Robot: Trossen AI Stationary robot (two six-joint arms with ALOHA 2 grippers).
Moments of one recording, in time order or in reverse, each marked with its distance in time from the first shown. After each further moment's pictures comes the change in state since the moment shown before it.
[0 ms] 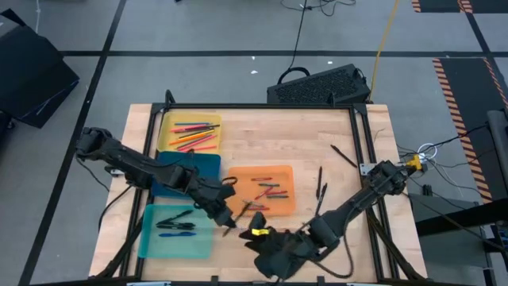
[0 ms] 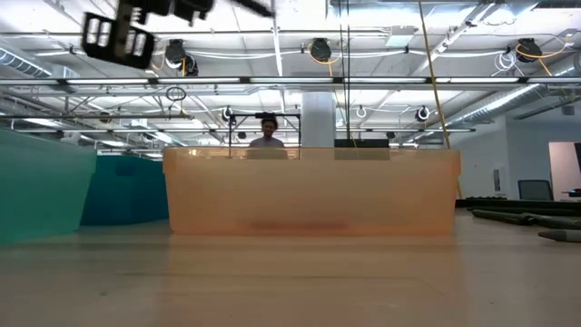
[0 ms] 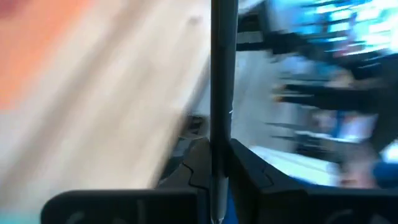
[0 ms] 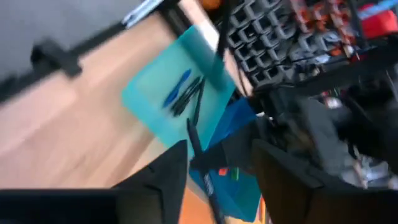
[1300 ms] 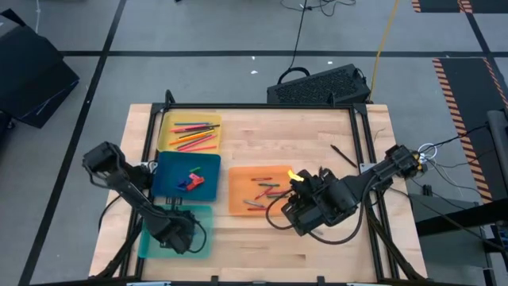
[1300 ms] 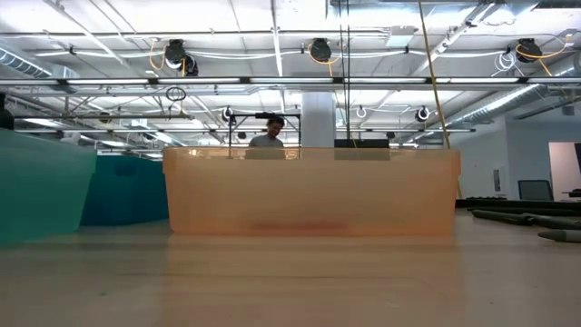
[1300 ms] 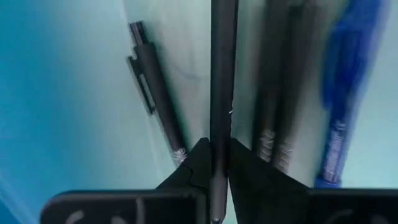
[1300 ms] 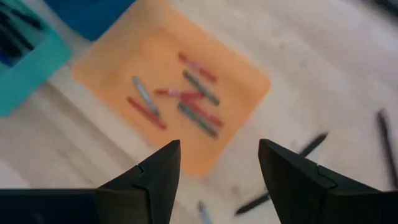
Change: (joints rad) left arm -0.510 0.244 -0.083 -0.847 -0.325 0.469; right arm -0.108 -0.190 -0.005 -0.992 -0.072 1.876
